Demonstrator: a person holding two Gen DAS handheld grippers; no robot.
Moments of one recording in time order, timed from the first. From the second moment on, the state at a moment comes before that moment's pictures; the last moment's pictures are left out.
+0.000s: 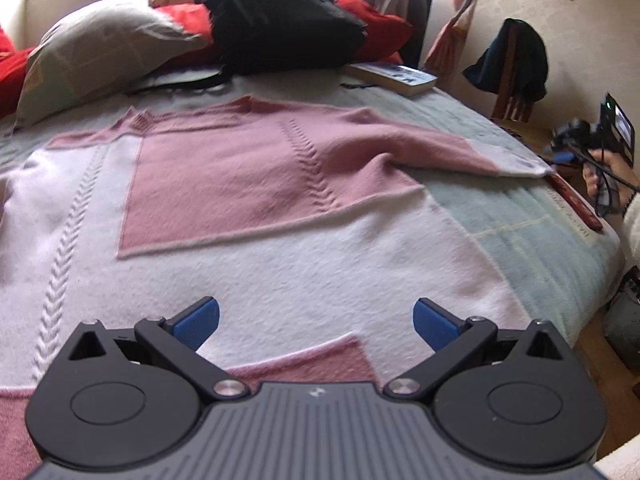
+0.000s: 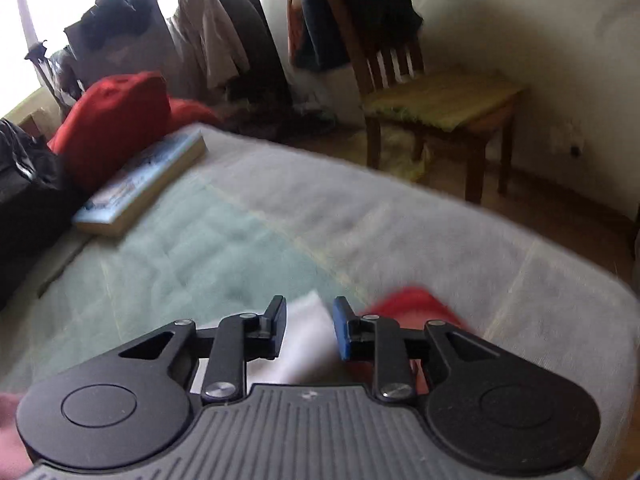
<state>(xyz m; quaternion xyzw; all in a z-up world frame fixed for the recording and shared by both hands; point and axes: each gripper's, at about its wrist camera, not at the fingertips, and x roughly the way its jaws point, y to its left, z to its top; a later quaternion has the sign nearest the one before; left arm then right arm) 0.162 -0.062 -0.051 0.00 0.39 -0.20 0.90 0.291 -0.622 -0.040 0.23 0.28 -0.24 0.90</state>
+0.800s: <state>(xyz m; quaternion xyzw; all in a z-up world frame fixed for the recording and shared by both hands) 0.179 -0.044 -0.055 -0.01 0.39 -0.20 0.90 0.444 -0.360 -0.067 -0.05 0.38 0.21 0.90</state>
